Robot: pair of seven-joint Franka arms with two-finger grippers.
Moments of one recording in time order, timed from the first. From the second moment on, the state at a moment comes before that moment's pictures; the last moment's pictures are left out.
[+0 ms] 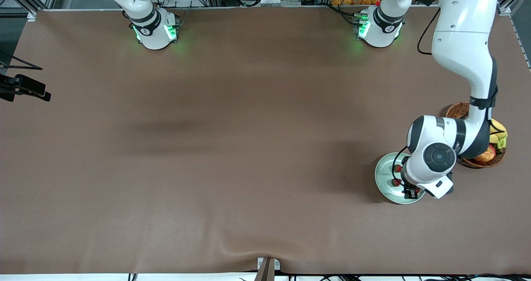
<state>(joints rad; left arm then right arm) -0.14 0.67 0.02 -1.55 0.25 2.23 -1.70 -0.07 0.08 -0.04 -1.47 0.00 1.46 -0.11</state>
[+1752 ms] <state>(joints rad) -0.10 0.03 -0.04 -1.61 0.07 1.50 -0.23 -0.06 0.08 -0.04 -1.47 0.00 1.46 -0.11</state>
